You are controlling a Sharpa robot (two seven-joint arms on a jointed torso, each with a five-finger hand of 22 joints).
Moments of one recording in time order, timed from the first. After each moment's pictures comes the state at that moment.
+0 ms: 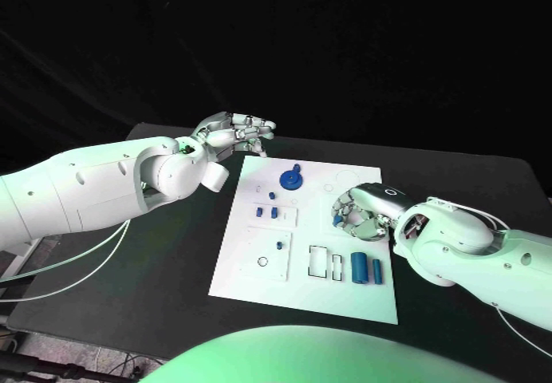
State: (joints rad) left arm 1.16 -0.94 0.00 1.46 -0.07 -0.10 0.28; left_hand 1.38 -0.24 0.52 0.11 0.14 0.87 0.21 0.21 0.23 0.89 0.14 0.59 0.11 0.95 0.06 1.03 0.40 0.17 0.96 0.16 0.61 0.72; right arm 1.14 -0.77 -0.15 1.63 -1.60 -0.29 -0.15; right_hand 1.27 -0.17 0.60 -0.01 0.12 0.97 0.14 0.22 0.40 1.16 0.07 0.22 0.14 1.47 0.00 1.25 1.07 0.06 1.46 0.10 1.39 1.31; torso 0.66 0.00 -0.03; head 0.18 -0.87
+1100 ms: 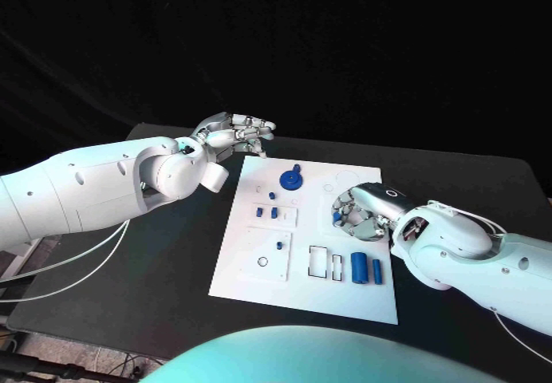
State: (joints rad) left arm 1.16 -0.94 0.00 1.46 -0.07 -0.09 0.28; left_hand 1.38 -0.24 0.52 0.11 0.14 0.87 0.21 0.21 0.23 0.89 0.14 0.59 0.11 0.95 0.07 1.03 0.40 0.17 0.96 0.16 0.61 0.72; right arm 1.13 -0.78 -0.15 1.64 -1.60 -0.37 -0.18; right_hand 1.26 -0.14 0.61 0.00 0.11 1.02 0.13 0.25 0.41 1.21 0.06 0.21 0.14 1.47 -0.01 1.27 1.08 0.05 1.47 0.10 1.41 1.31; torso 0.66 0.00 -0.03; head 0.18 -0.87
